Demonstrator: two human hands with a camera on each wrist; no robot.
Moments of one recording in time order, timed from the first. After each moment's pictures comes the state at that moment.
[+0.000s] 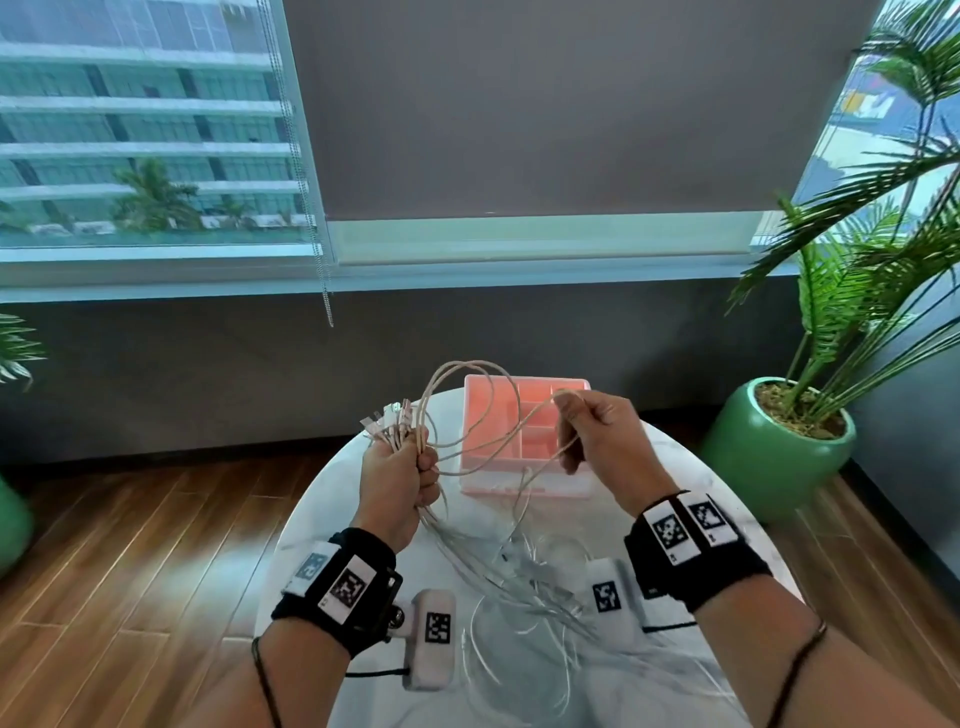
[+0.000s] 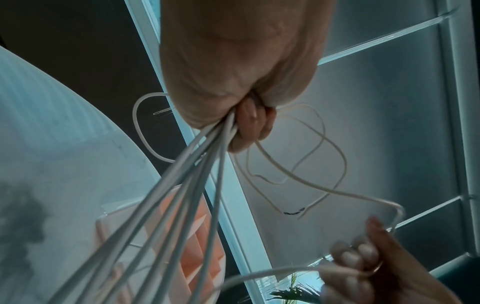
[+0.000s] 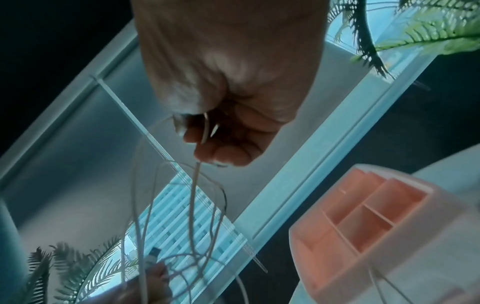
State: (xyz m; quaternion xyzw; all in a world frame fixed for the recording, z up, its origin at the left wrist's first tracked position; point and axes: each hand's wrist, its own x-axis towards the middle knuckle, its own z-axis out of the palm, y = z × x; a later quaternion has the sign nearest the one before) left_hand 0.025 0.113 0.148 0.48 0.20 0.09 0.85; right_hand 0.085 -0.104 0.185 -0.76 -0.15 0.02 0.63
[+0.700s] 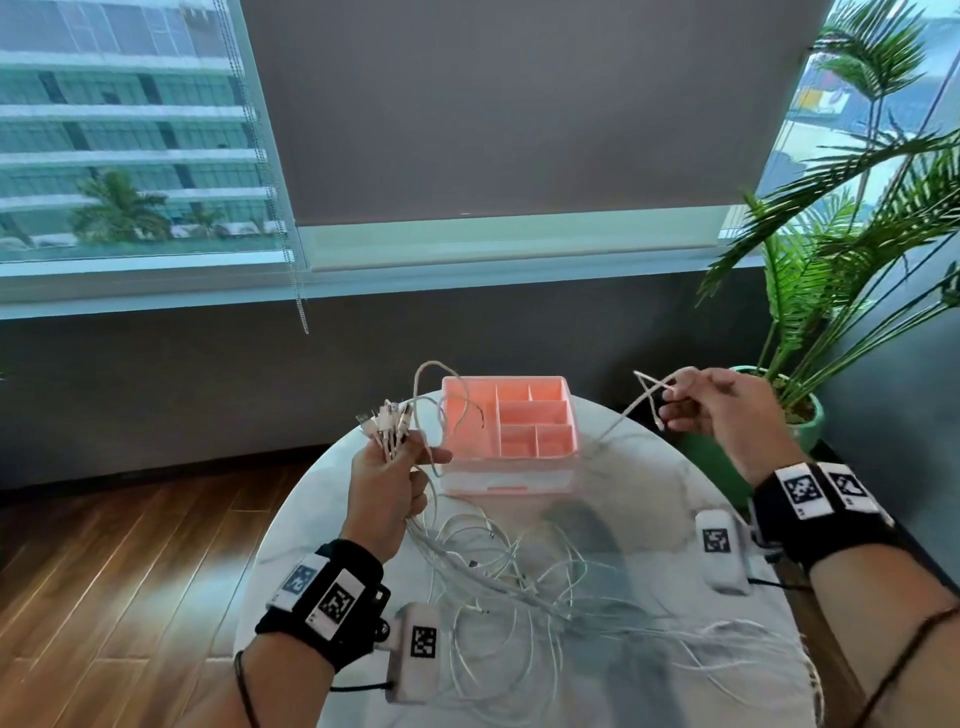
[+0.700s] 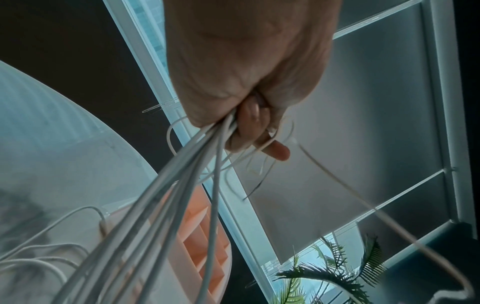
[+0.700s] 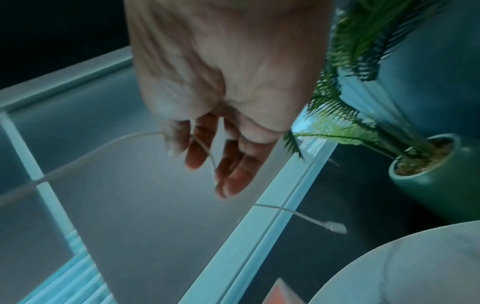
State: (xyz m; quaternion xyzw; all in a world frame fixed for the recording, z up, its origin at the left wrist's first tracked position) left_hand 0.023 0.107 0.148 0.55 0.15 0.08 0.82; right_hand 0.129 -0.240 0.194 -0.73 -0.01 -0.06 0.68
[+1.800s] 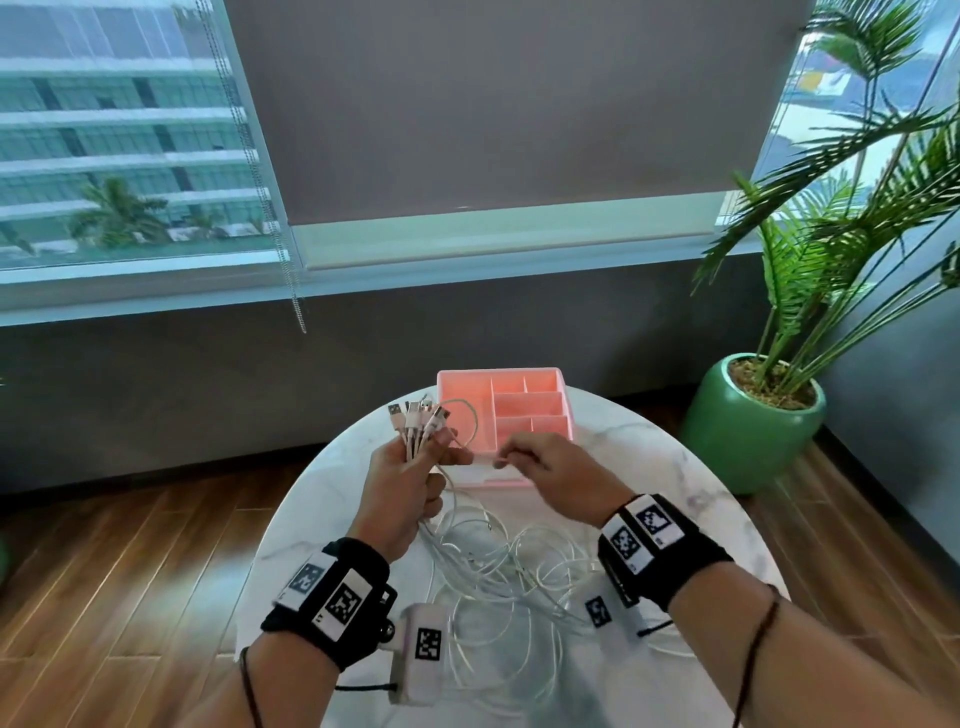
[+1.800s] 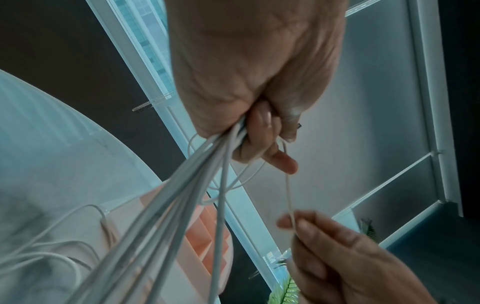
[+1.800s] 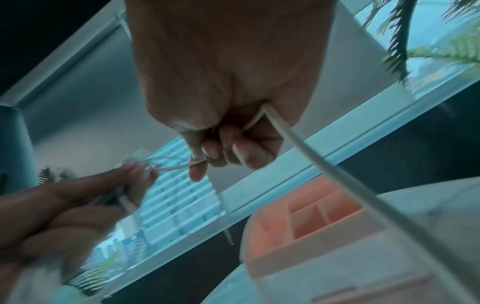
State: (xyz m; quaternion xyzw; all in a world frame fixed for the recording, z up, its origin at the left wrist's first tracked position) left_hand 0.017 0.082 0.150 0.59 0.11 0.02 0.80; right_hand 0.074 -0.116 0.155 -0.87 -0.27 0.10 0.39
